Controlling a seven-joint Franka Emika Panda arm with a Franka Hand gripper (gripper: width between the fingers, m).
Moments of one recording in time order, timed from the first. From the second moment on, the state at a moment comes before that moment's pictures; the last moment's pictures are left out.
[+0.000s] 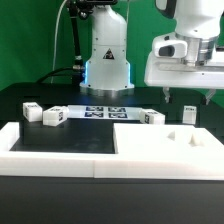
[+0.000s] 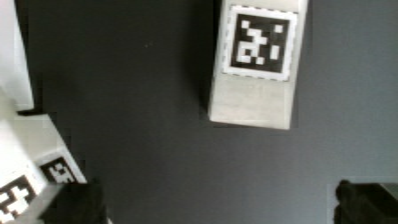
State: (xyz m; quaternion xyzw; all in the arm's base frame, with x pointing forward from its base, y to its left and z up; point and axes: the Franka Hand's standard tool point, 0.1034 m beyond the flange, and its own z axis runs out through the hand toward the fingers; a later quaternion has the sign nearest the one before) arm 0.392 0.161 0.050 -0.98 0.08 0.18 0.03
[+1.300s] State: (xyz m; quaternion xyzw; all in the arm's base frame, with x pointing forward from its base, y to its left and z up) arm 0.345 0.173 0.006 -0.90 0.10 0.42 0.03
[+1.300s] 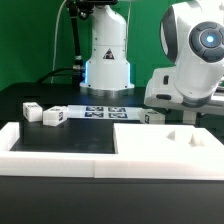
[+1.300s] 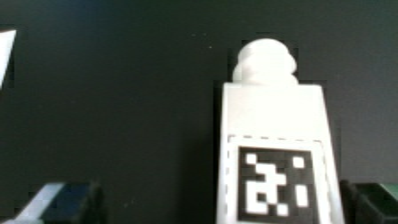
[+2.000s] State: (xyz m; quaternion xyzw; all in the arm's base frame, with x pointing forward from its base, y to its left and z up) arm 0.345 0.185 0.006 -0.90 0.10 0.42 0.02
